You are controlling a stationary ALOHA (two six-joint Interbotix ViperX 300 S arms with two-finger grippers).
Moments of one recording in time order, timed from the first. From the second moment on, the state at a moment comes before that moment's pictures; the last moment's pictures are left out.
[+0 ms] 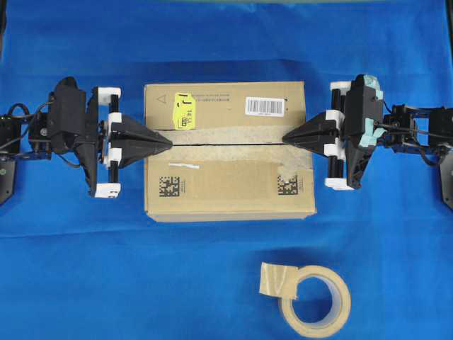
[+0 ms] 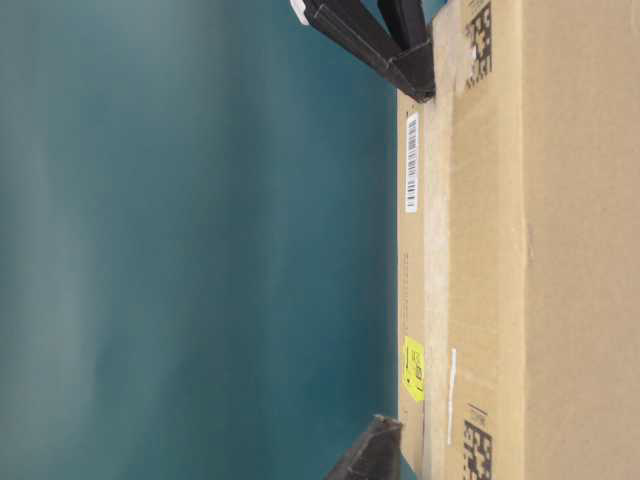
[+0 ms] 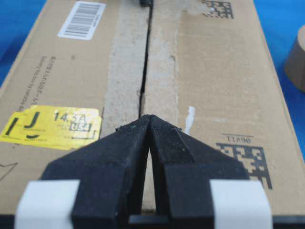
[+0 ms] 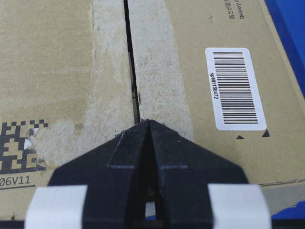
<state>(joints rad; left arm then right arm) 0.03 -0.23 1.14 -0.03 -0.71 -0.02 -0.10 -0.25 1.02 0.09 -0.26 0.05</state>
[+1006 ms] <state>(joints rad) 0.02 -0.14 1.15 -0.04 -0.73 -0.02 -0.09 -0.25 1.02 0.09 -0.26 0.05</state>
